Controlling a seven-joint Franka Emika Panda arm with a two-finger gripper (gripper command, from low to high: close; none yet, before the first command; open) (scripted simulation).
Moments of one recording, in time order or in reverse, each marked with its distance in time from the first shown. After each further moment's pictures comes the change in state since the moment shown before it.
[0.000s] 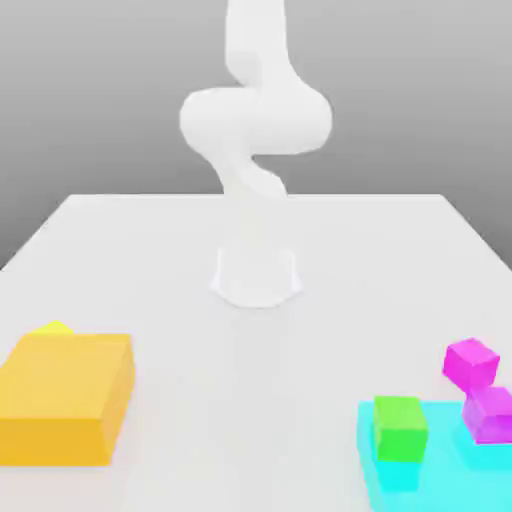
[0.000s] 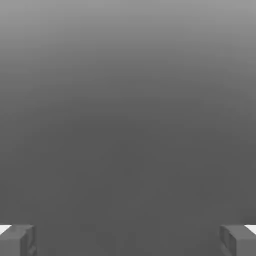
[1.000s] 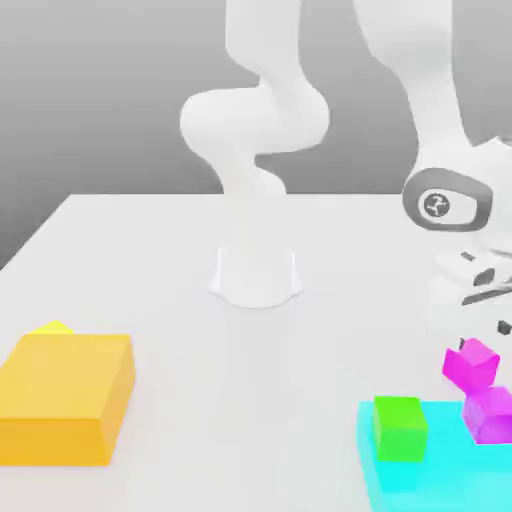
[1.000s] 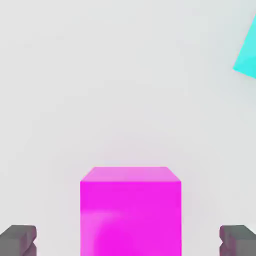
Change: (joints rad) arm 0.338 1.001 0.392 -0.282 -0.436 0.513 0.752
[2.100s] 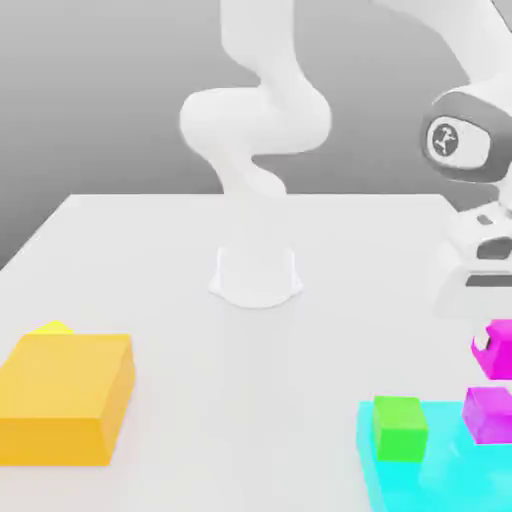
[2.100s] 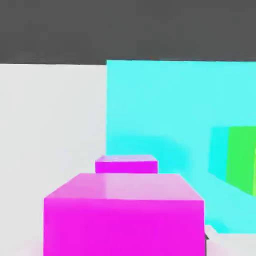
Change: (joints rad) arm -0.231 -0.107 -0.005 0.264 0.317 -0.343 -0.156
